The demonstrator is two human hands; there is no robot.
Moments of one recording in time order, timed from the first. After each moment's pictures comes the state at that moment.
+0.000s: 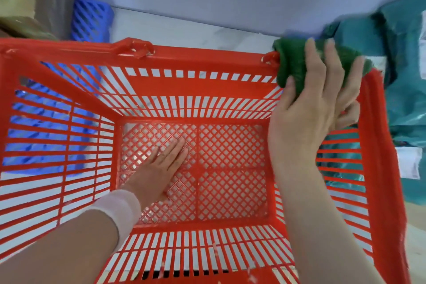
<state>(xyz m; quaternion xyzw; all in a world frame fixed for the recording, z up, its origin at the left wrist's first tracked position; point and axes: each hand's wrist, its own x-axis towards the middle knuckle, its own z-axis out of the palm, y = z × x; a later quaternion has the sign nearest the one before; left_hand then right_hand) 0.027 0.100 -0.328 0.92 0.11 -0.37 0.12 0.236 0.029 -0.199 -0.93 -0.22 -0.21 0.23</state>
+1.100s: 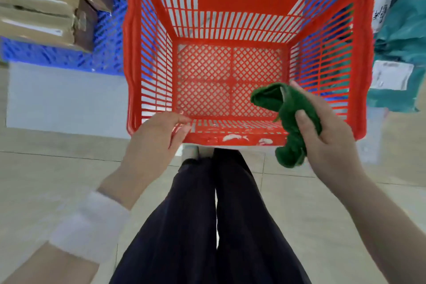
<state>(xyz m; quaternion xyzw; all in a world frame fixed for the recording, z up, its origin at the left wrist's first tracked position) -0.126 0.016 -0.114 0.85 0.39 -0.05 0.35 0.082 -0.135 -0.054 -0.83 -0.35 0.28 0.33</state>
